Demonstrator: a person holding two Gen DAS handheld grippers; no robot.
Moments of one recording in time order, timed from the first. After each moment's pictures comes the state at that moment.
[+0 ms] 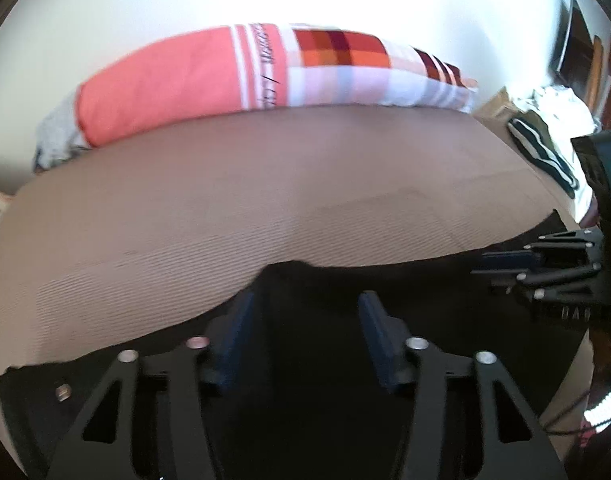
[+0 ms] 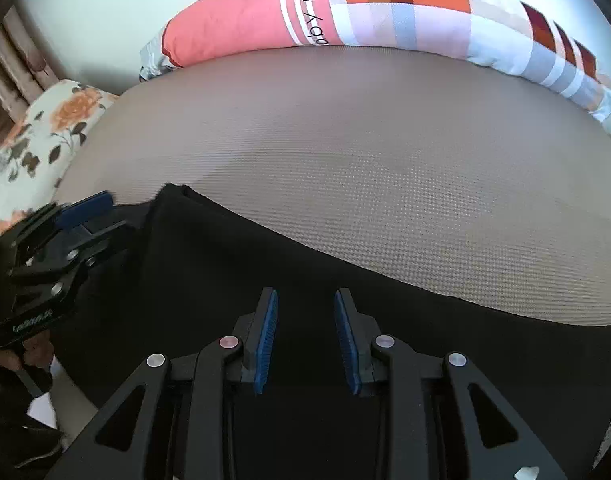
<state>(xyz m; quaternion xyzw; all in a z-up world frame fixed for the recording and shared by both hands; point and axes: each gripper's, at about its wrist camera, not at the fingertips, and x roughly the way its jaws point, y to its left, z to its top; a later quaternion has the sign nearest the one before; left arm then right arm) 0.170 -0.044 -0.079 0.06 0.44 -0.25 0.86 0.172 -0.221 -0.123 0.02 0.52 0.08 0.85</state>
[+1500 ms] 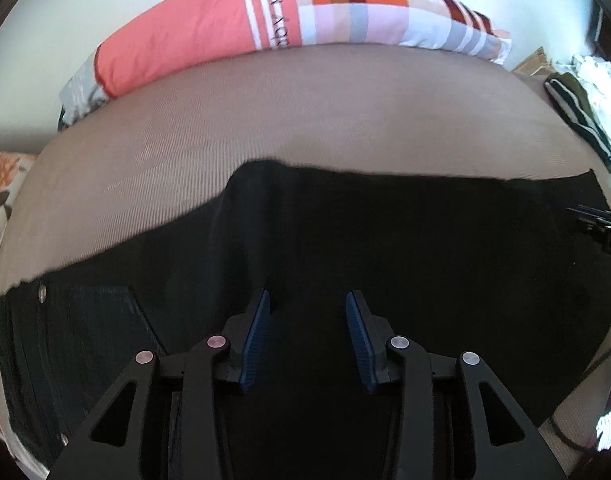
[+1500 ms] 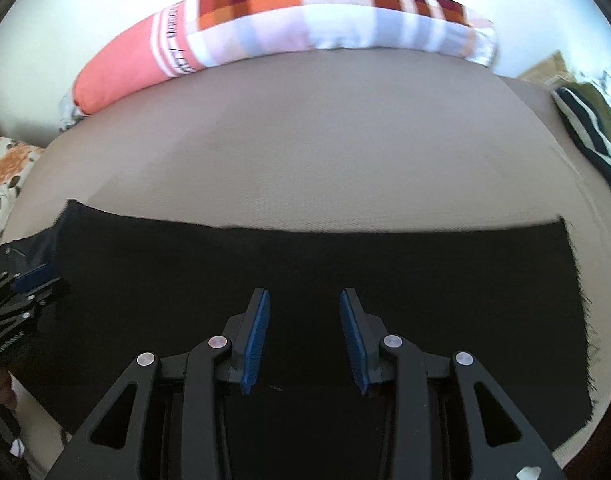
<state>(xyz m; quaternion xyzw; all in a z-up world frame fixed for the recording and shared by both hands) 0.119 -0.076 -0.110 0.09 0.51 -0.15 0.84 0.092 -0.330 -0.144 0.07 0.49 -0.07 0.87</state>
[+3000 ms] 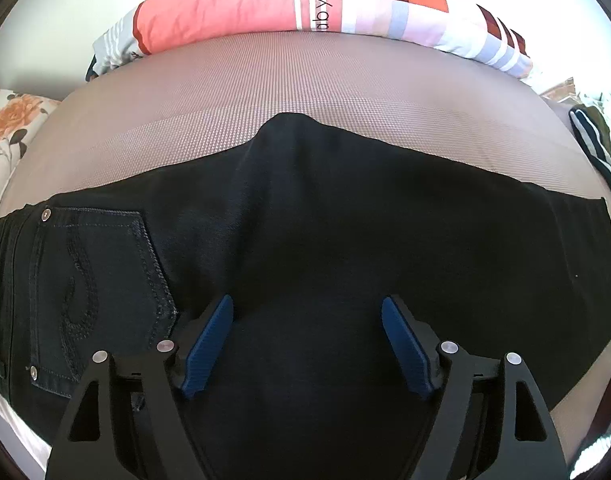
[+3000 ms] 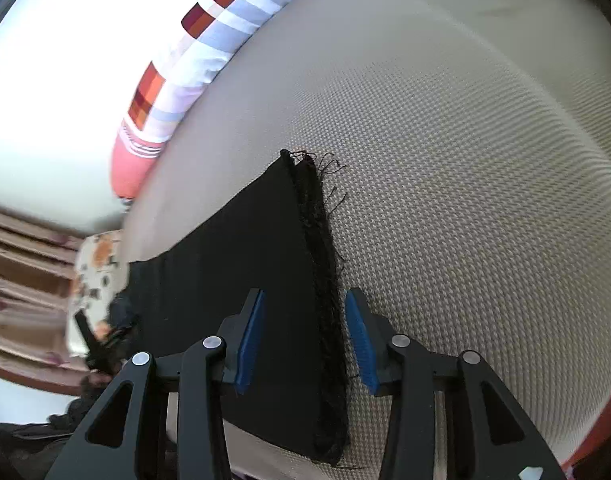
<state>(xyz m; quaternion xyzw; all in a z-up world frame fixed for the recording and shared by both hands) 0.100 -0.066 -0.116 0.04 0.53 -0.10 0.84 0.015 -0.618 -0.179 0.37 0.50 0.10 0.78</state>
